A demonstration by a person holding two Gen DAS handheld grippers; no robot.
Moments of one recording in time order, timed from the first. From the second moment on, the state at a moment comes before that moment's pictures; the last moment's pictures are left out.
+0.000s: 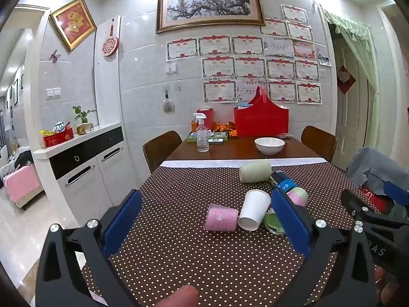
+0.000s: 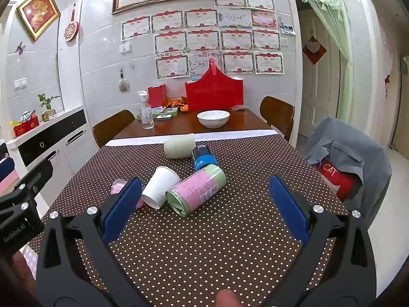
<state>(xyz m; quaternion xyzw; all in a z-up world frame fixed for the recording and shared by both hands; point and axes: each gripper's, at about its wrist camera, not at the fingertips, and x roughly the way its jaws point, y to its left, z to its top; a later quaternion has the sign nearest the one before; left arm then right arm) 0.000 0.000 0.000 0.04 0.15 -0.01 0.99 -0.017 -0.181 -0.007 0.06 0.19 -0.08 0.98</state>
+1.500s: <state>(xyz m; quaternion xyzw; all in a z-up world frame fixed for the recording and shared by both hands) 0.004 0.006 -0.003 0.04 0.16 -0.01 0.99 -0.015 -0.173 0.002 0.05 0.19 -0.08 0.98</state>
